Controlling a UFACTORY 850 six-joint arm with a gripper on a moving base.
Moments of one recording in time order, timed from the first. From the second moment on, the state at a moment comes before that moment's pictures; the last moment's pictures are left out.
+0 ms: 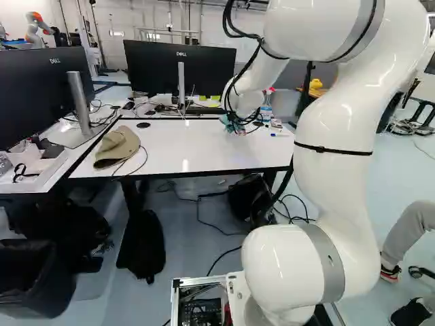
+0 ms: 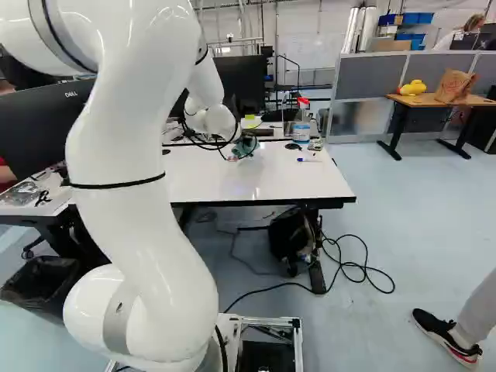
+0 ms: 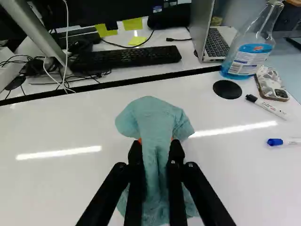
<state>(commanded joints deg) -2.4 -21.0 -60.3 4.8 14.9 0.0</state>
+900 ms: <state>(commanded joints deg) -1.1 -31.4 -72.7 4.8 14.9 0.0</state>
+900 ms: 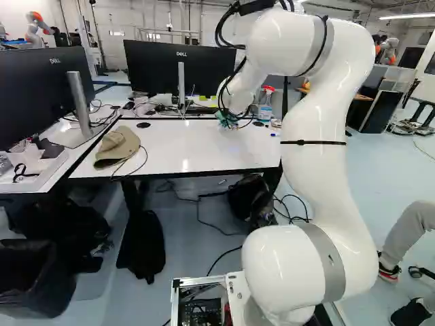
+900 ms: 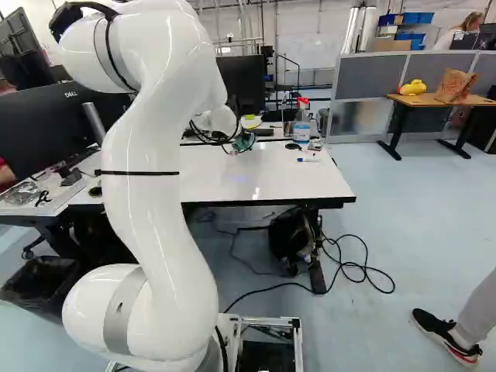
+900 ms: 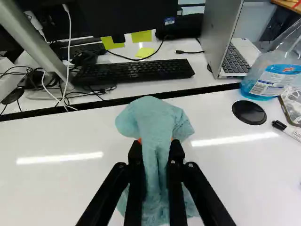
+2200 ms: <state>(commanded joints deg) -1.1 -36.1 -73.7 4.8 13.7 0.0</state>
